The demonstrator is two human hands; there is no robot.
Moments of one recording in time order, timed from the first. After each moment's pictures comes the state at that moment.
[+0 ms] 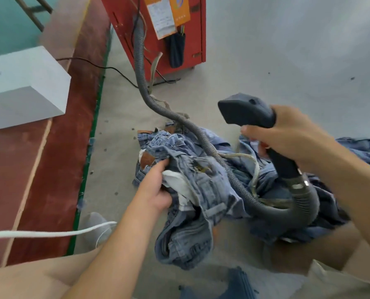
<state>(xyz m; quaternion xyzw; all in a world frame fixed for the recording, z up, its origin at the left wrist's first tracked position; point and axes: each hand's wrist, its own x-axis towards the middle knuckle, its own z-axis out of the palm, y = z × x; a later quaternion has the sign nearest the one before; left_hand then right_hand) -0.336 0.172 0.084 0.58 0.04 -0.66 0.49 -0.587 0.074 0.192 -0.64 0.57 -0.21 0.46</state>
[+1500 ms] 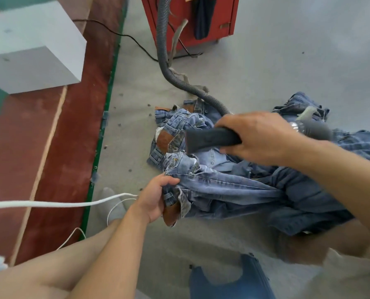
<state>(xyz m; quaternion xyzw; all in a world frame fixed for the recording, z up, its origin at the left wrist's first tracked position) -0.272 0.251 0.020 0.60 -0.05 -0.67 0.43 -0.494 0.082 0.146 -0.93 0.32 0.00 0.18</state>
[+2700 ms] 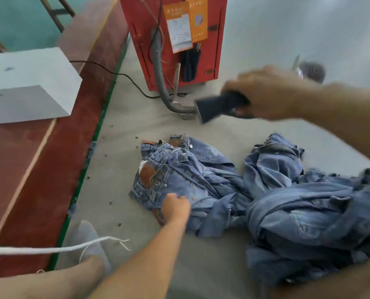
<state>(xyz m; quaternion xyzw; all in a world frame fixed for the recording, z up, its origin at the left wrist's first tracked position) -0.370 0.138 -0.043 0.88 -0.18 -0.38 0.23 -0.517 -0.068 0.232 -0.95 0.30 0.00 0.01</state>
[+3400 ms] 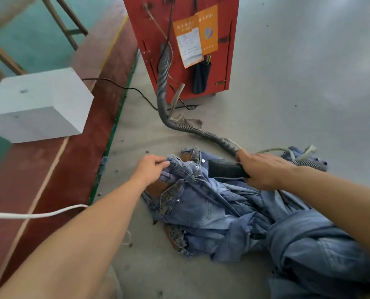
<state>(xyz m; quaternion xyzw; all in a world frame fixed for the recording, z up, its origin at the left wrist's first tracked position) -0.197 0.040 0.015 0.83 -0.44 -0.28 0.20 -0.518 -0.045 0.084 -0.90 0.39 0.16 0.13</state>
